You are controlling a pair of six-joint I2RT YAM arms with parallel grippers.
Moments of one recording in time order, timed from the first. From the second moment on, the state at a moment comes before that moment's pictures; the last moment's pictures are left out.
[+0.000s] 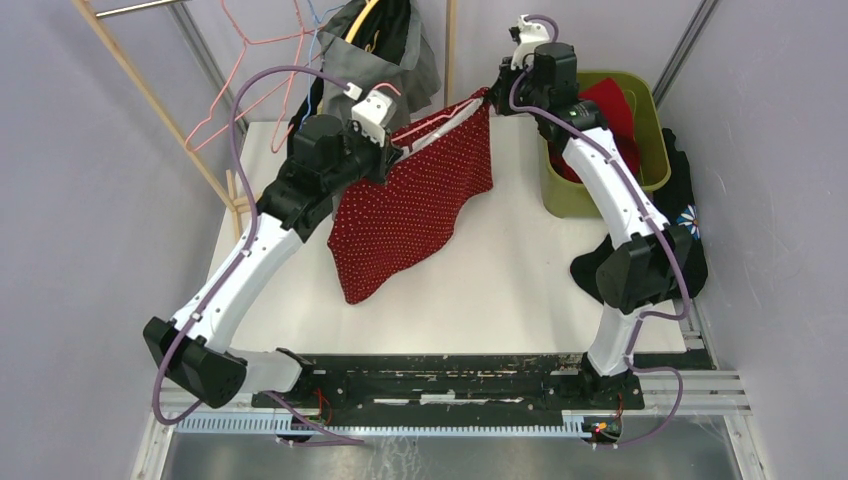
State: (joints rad) left arm -0.49 1.32 1.40 -0.31 0.16 0.08; right arm 0.31 1.85 1.97 -0.40 -0.13 0.15
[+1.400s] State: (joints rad) left arm -0.48 1.23 1.46 -0.18 0.10 0.05; right arm 0.02 1.85 2.41 -0.40 -0.07 0.17
